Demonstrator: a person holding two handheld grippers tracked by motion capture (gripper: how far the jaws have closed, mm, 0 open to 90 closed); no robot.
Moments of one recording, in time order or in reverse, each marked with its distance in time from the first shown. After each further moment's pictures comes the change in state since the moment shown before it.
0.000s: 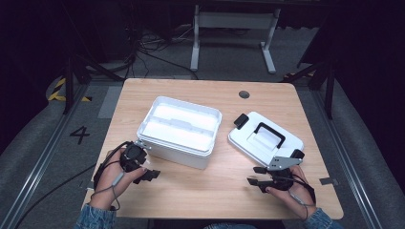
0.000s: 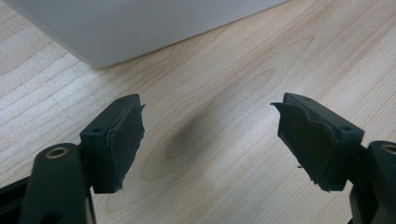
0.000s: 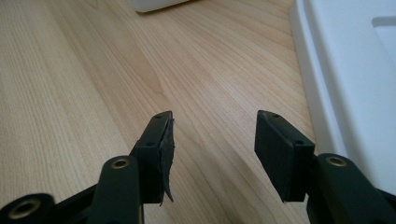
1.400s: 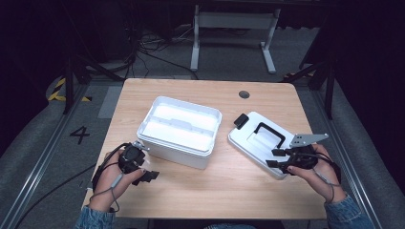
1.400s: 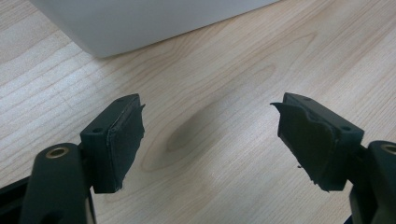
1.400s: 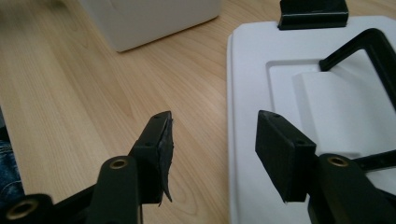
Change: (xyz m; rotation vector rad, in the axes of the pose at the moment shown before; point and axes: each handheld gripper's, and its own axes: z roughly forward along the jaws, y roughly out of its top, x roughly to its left) left arm 0.000 -0.005 -0.001 -0.004 0.006 -0.017; right arm -0.047 0.040 -0.060 0.022 0.002 0.047
